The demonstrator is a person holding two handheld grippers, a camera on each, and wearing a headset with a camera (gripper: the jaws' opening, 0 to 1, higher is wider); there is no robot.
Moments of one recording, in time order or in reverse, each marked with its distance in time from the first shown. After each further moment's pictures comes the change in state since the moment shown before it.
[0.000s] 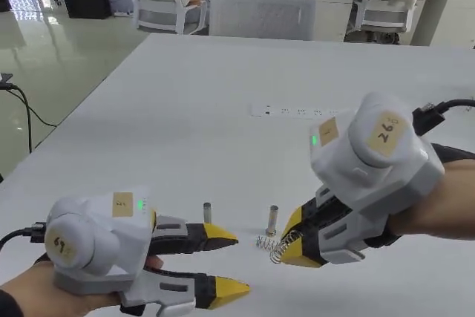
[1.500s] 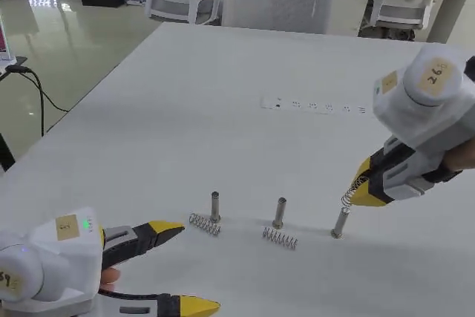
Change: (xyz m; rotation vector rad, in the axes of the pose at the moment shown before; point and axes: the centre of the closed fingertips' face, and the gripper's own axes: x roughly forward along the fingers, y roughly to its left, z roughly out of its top) left arm -0.041 0.014 -0.040 -0.162 -0.031 0.230; right arm -0.039 -0.084 -0.066 0.082 0.195 -0.144
